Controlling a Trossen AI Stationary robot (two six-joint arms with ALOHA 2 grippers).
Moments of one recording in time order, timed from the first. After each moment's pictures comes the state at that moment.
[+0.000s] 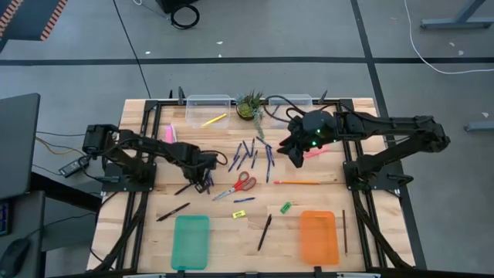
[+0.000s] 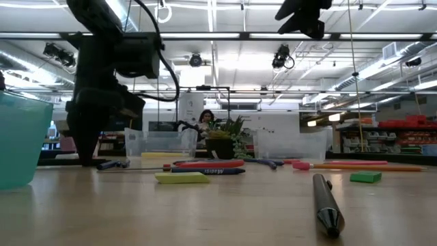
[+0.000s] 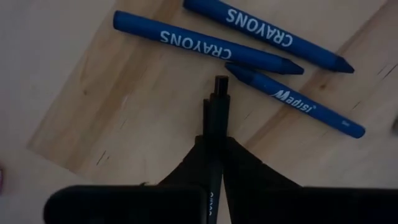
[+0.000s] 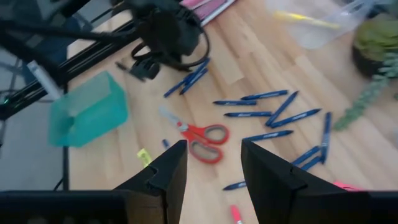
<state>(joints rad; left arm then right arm) 0.04 1.57 0.75 -0.70 0.07 -0.64 -0.06 1.18 1.17 -0.65 0.00 0.47</state>
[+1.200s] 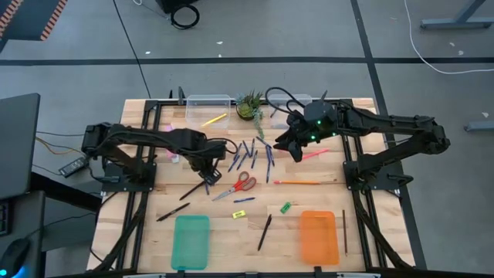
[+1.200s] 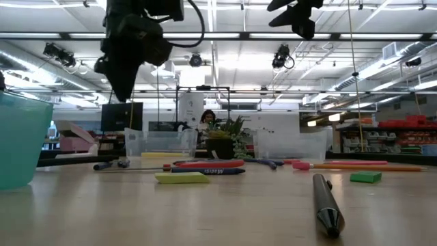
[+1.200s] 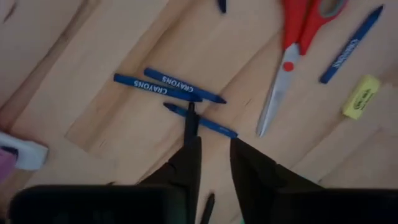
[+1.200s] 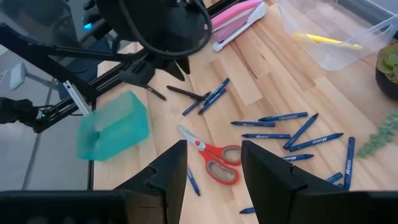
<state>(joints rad) 0.03 1.54 1.18 -1.06 0.06 -0.70 -0.12 1.18 1.17 -0.55 -0.14 0.45</state>
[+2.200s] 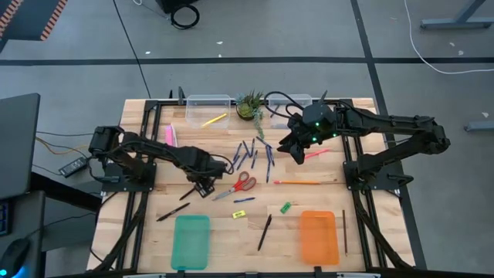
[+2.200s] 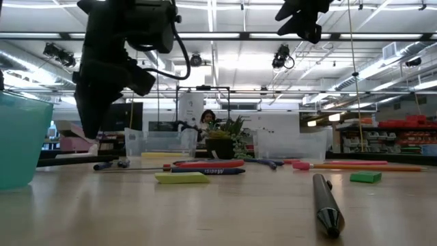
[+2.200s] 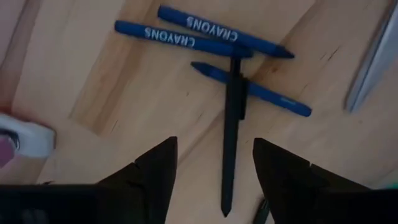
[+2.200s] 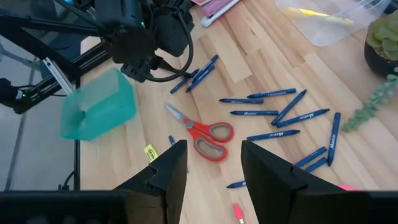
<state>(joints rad) -0.09 1.62 1.02 -1.00 -0.03 -0.71 -0.12 1.18 1.17 -0.65 -0.13 0.43</state>
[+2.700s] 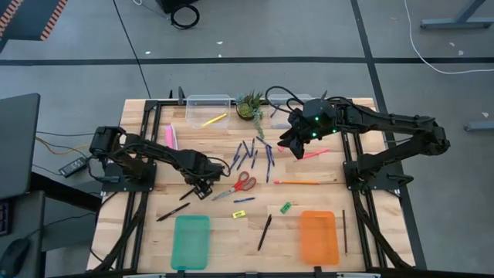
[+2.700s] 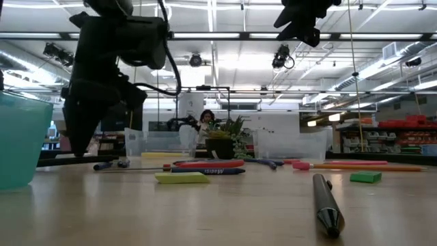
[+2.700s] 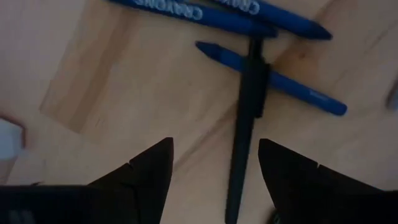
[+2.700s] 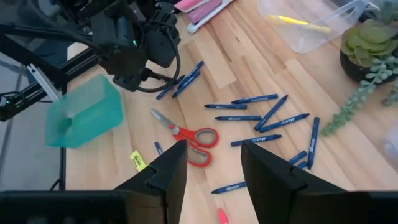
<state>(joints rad) -0.10 1.63 0.91 -0.90 0.01 -0.75 -0.18 1.18 1.17 -0.66 -0.13 0.39</state>
